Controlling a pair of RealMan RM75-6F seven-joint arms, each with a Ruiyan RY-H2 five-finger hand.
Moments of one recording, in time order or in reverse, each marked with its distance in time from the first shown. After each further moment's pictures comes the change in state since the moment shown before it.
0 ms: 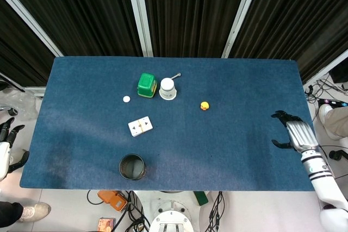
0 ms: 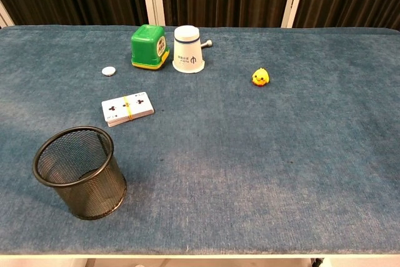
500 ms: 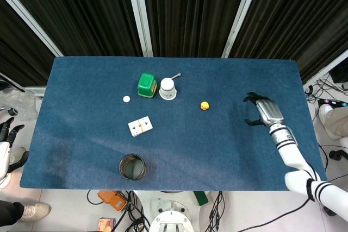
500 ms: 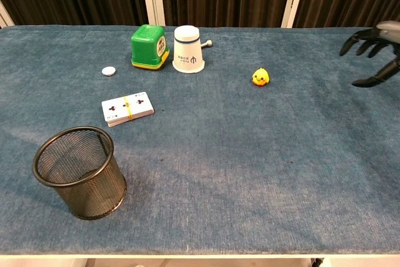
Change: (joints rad) left arm -0.003 0.000 -0.002 0.004 -0.009 -0.009 0.007; right arm 0.246 -0.282 0.068 0.325 0.045 -0.178 0.097
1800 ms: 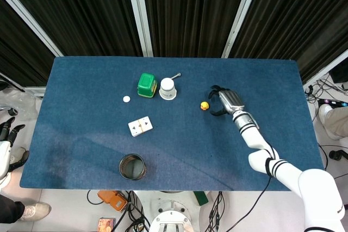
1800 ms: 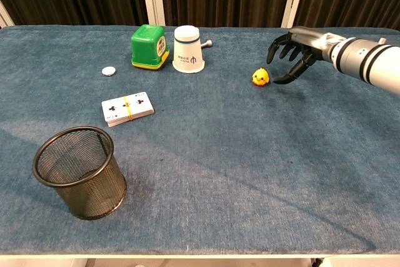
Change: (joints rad) left arm -0.008 0.000 -0.001 0.008 -0.006 -0.016 -0.002; right arm 0.260 -0.295 0.034 0.328 0.019 -0.161 0.135
